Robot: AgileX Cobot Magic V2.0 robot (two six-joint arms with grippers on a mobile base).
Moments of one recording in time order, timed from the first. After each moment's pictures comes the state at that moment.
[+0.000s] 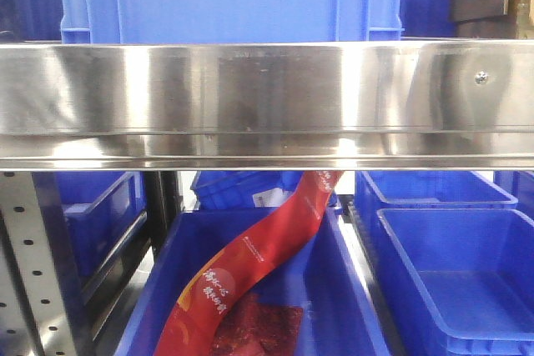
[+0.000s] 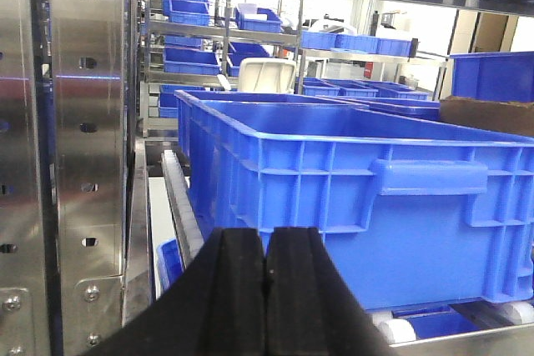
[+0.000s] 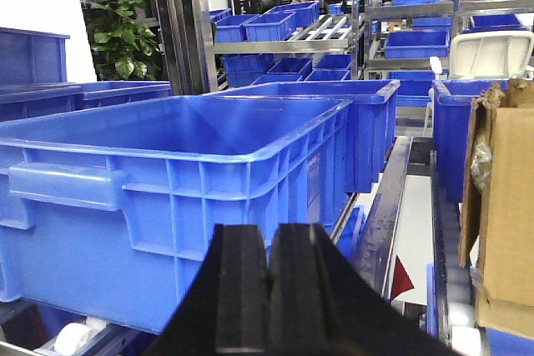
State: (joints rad) left arm -0.23 0.37 -0.46 -0.39 0.10 0.31; right arm 0.38 0.61 -0.54 0.11 -0.04 0.01
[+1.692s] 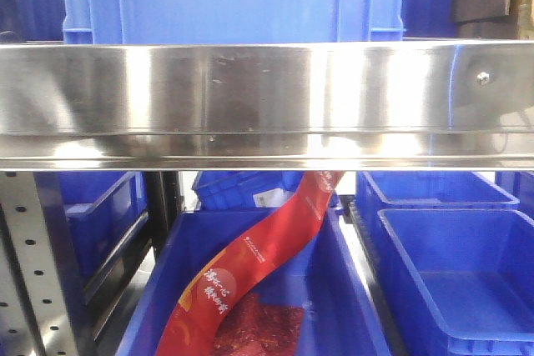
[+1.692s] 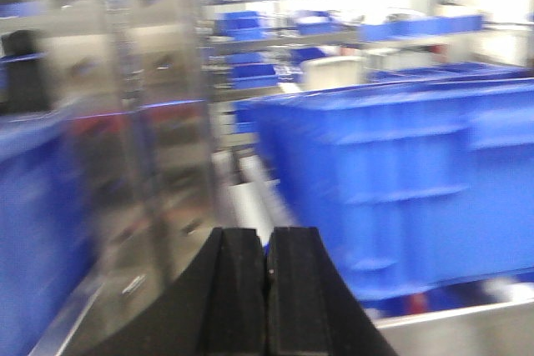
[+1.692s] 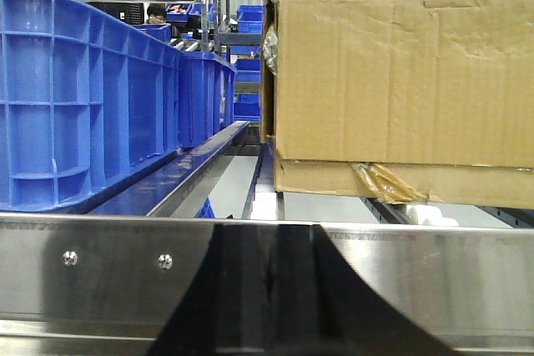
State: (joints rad) left arm -0.10 0.25 -0.30 -0.11 0.01 0.20; right arm 0.04 0.00 0.00 0.02 -0.03 0.01
